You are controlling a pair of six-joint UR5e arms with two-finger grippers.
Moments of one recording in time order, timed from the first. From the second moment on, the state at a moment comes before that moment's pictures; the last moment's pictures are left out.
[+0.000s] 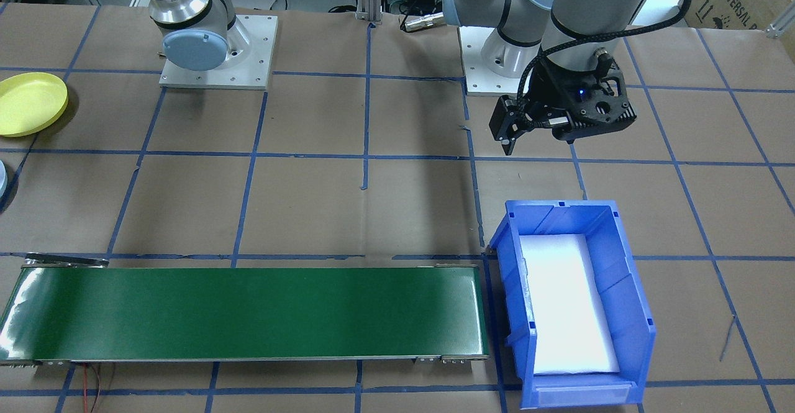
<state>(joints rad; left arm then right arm) -1.61 -1.60 -1.60 -1.50 1.67 -0.21 0.15 -1.47 1.97 -1.93 -1.33 -2.00</state>
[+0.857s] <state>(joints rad) -1.61 -1.60 -1.60 -1.50 1.67 -0.21 0.07 -1.47 2.12 -2.06 -1.34 -1.83</state>
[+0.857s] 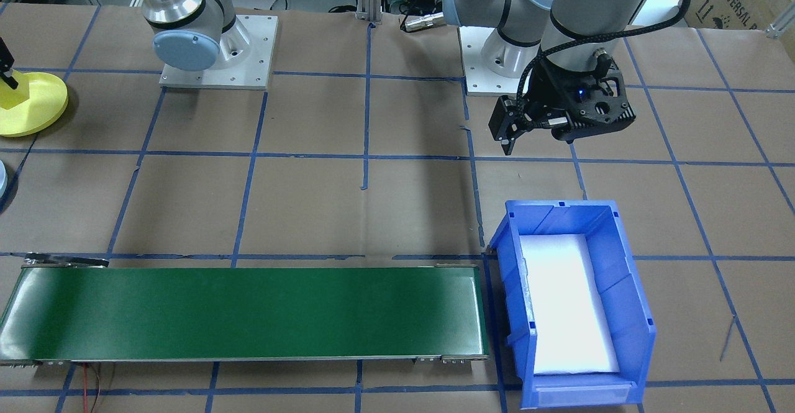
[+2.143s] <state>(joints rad) -1.61 -1.59 -1.62 -1.49 1.67 -0.21 0.73 -1.66 1.88 -1.84 -1.55 -1.03</state>
